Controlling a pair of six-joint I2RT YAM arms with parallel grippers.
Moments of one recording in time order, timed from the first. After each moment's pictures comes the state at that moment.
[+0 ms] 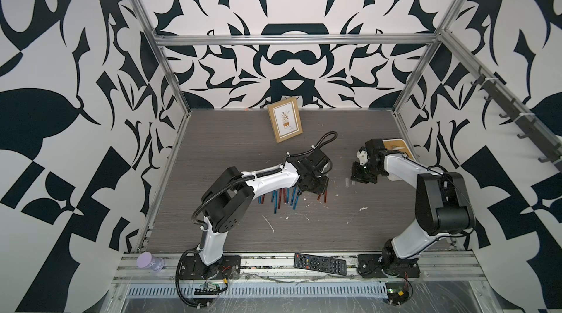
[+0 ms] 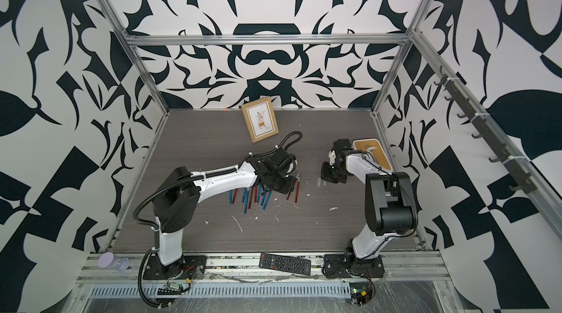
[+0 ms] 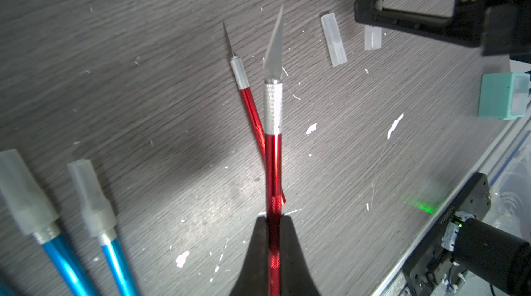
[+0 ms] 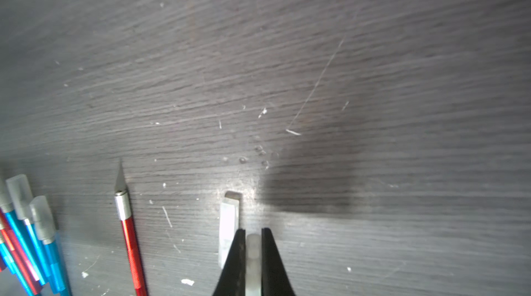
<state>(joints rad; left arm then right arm) -0.97 1.95 1.43 -0.53 0.21 -0.53 0.05 1.65 0.95 -0.61 -0.25 0.29</state>
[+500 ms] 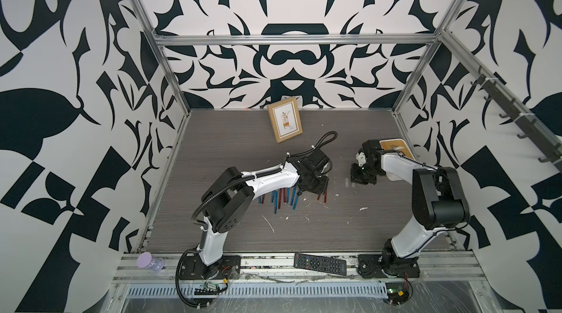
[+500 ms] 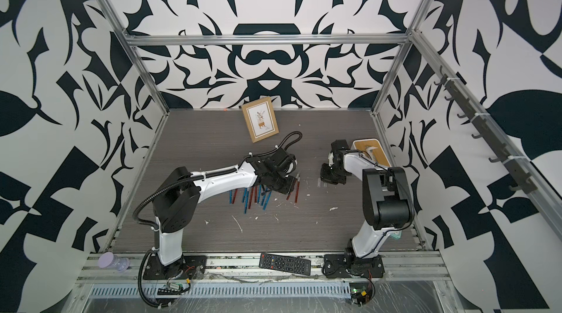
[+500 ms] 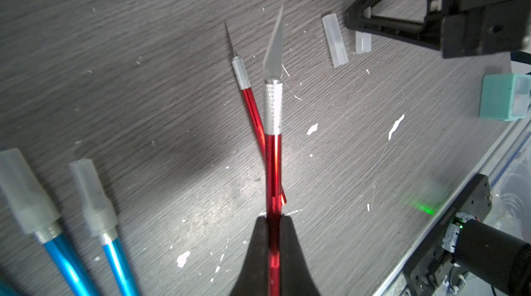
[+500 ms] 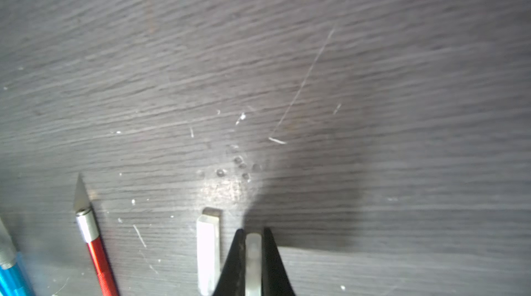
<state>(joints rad) -0.97 1.95 1.43 -0.53 0.21 -0.53 0.06 1.70 0.97 -0.61 -0.20 0.30</state>
